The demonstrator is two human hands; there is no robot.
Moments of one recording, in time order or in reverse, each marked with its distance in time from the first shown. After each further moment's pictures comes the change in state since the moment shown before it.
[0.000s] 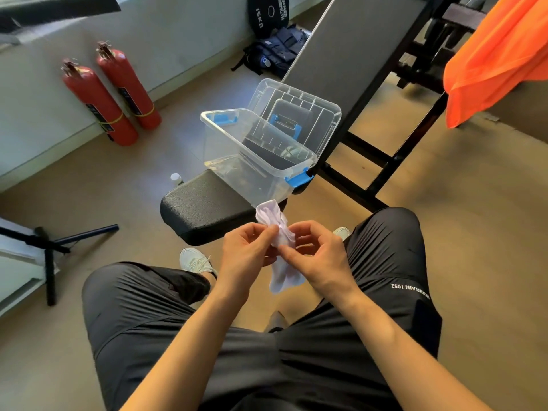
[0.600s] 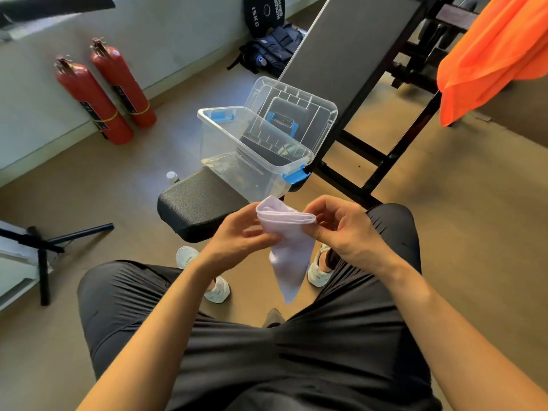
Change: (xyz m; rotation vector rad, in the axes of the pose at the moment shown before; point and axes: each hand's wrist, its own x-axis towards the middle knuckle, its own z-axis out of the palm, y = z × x) left_hand 0.039 -0.003 -0.037 0.163 -0.484 0.252; right_hand 0.024 -0.023 -0.054 -0.042 -0.205 -0.160
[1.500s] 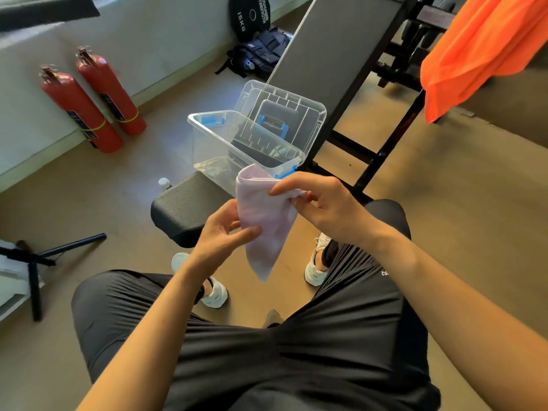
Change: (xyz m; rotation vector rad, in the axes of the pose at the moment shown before) left_hand 0.005 -0.015 -0.016 -0.074 0.092 0.064; right_hand 0.031 -0.029 -0.002 -0.213 -0.085 -0.274
